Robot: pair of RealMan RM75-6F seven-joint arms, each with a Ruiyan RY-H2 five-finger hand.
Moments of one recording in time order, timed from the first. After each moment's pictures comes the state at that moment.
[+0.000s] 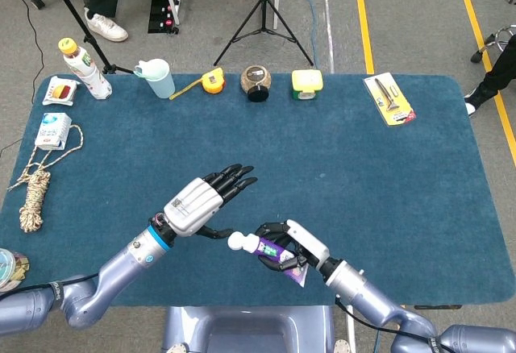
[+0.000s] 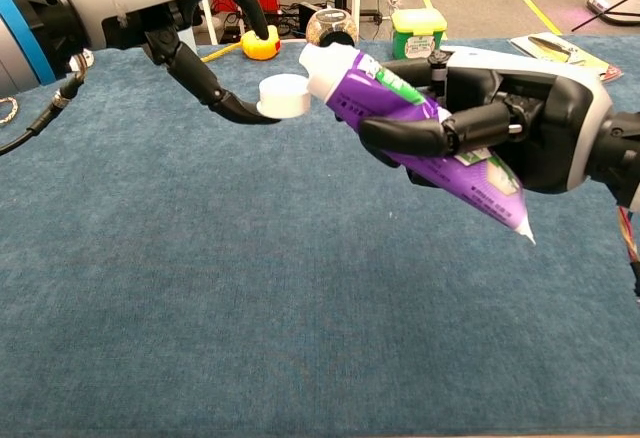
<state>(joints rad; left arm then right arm) -0.77 -1.39 -0.17 -1.77 1.50 1.03 0.14 0.63 -1.39 0.09 -1.84 -1.55 0.96 0.96</state>
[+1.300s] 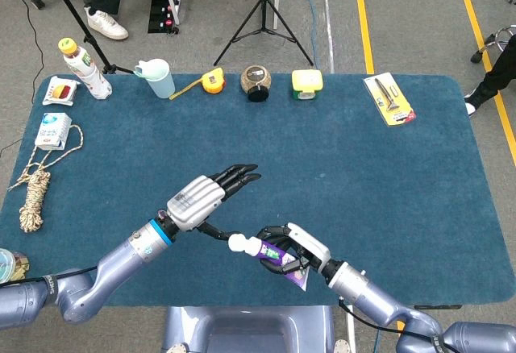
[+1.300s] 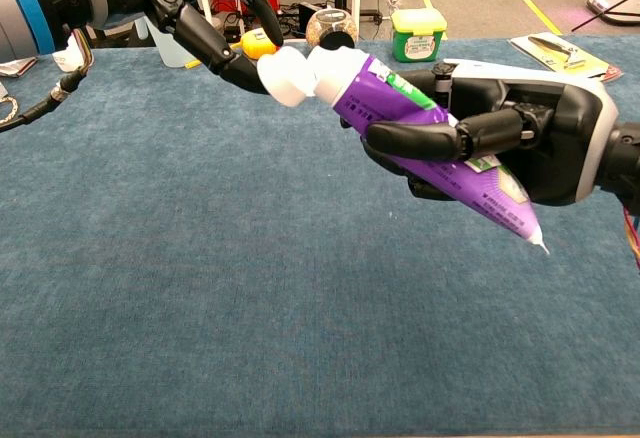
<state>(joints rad) -0.82 -1.30 -0.20 -1.85 1.40 0.92 -0.08 0.67 -1.37 0.04 -1.81 -1.59 0.97 1.12</state>
